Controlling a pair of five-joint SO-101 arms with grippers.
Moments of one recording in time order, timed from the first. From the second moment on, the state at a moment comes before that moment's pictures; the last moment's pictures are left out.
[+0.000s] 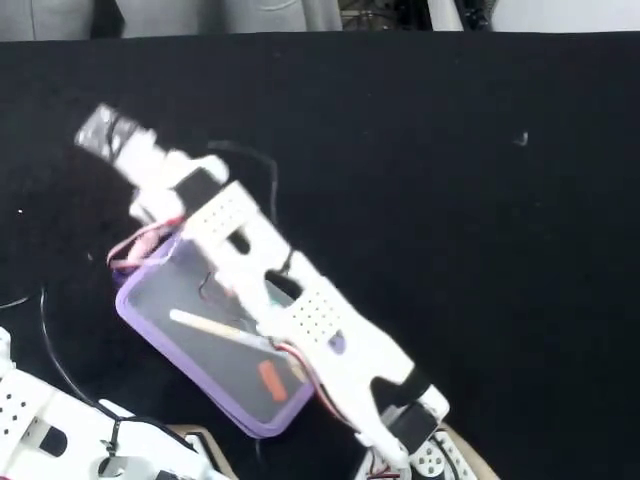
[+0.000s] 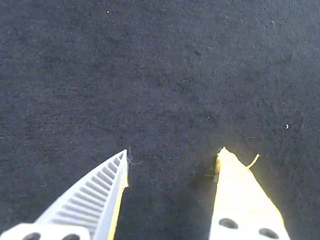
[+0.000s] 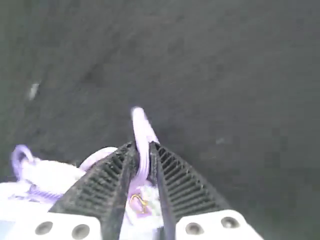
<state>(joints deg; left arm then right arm) -71.7 -61.8 63.1 57.4 29.8 -43.6 71.3 -92.4 80.0 14.5</state>
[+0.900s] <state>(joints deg) -50.4 -61.8 64.1 57.4 24.7 -35.0 31.0 -92.7 80.0 14.6</state>
